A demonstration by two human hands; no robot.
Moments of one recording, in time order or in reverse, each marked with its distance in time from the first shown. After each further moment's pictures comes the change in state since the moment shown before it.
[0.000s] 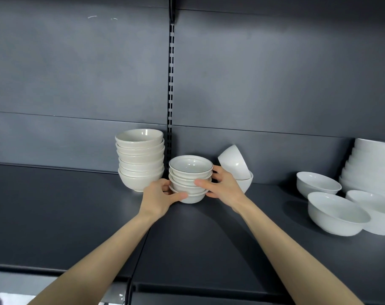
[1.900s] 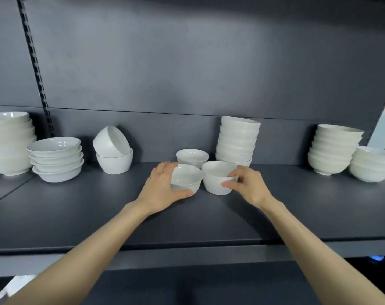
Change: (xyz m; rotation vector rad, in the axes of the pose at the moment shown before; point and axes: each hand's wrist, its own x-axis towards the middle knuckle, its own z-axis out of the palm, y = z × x) left_hand -0.103 0.174 0.289 0.396 -0.222 0.275; right_hand -0.173 0.053 -0.376 -0.642 0.247 -0.027
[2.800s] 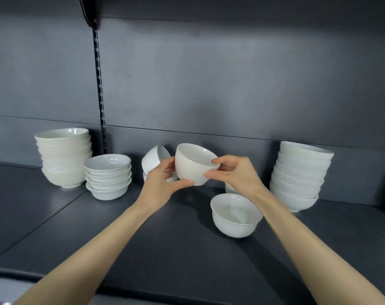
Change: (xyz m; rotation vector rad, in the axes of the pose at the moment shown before) left_hand 0.041 -0.084 -0.081 -0.441 0.333 -0.039; right_hand 0.088 -0.134 0.076 0.542 -0.123 -0.159
